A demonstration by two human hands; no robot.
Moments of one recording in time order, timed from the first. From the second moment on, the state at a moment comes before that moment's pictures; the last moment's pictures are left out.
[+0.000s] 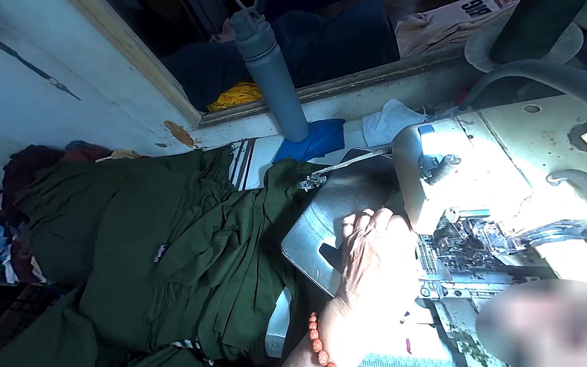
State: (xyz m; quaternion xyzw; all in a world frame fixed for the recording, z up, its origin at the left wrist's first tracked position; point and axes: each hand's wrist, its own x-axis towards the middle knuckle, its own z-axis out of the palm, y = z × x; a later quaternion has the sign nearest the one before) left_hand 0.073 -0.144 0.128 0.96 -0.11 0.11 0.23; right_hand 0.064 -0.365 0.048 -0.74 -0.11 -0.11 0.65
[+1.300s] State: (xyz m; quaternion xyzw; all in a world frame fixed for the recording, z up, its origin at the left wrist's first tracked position) left_hand 0.052 -0.147 0.168 0.94 -0.06 0.04 0.34; right_hand 0.075 -0.322 0.065 -0.32 0.08 0.19 0.93
